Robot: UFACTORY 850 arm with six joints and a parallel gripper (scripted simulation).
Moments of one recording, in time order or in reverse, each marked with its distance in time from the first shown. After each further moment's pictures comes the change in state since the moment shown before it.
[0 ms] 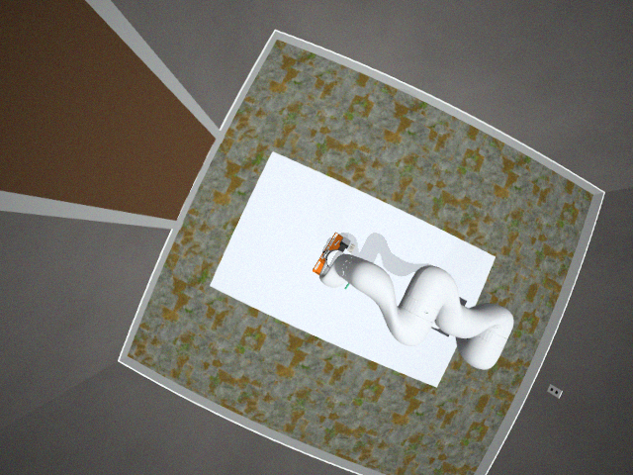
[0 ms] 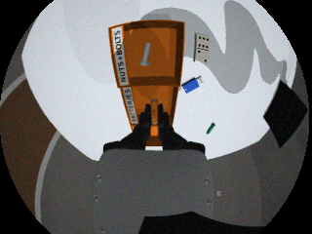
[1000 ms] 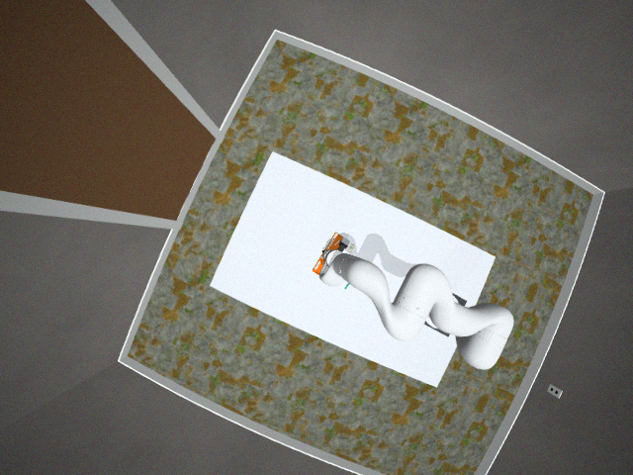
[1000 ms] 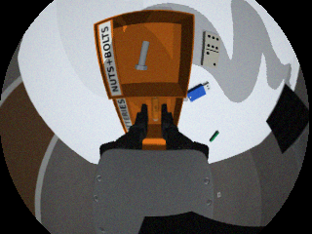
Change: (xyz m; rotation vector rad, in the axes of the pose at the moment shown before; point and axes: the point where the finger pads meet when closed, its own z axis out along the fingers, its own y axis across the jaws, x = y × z) arm 0.000 0.000 0.029 0.001 0.000 0.000
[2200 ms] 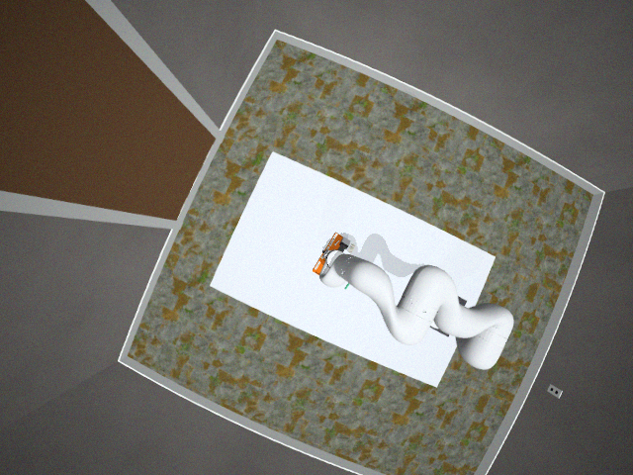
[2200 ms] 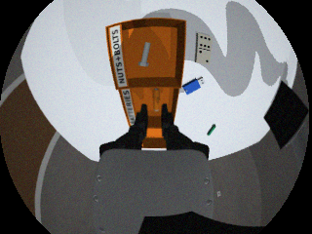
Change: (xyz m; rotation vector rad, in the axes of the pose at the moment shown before) arm 0.000 0.000 -0.023 0.000 0.000 0.000
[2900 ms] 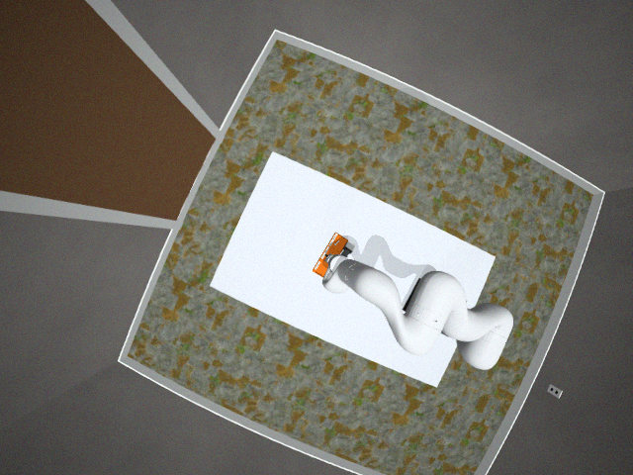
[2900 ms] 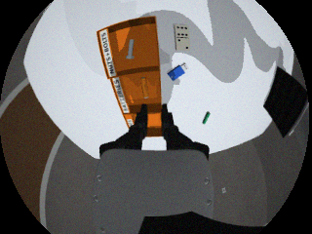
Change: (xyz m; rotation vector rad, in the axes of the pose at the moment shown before) arm -0.012 0.022 -0.028 -0.004 -0.005 0.060
